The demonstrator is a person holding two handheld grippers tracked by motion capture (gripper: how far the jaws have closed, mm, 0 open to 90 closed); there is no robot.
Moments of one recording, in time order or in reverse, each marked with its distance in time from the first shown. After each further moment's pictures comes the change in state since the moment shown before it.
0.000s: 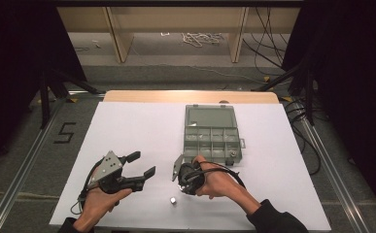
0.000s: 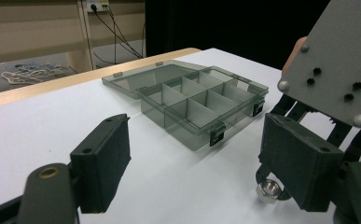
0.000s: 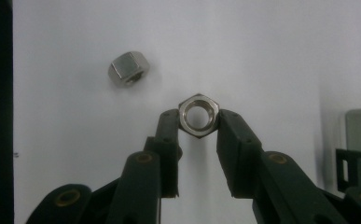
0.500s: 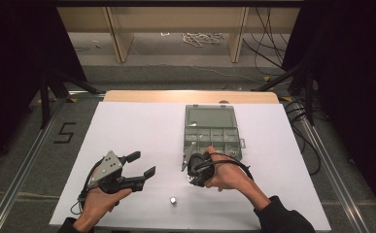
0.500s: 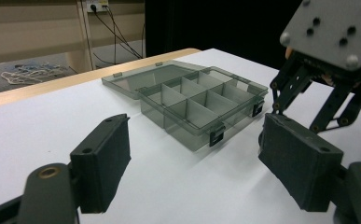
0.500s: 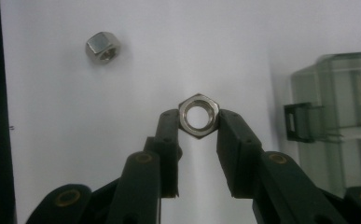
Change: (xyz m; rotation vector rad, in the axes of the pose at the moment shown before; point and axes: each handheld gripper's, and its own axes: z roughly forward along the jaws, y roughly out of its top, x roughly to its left) left arm 0.000 0.000 0.000 -0.001 -0.001 0.002; right arm -0.015 -0.016 -0.029 -0.005 -0.042 0.072
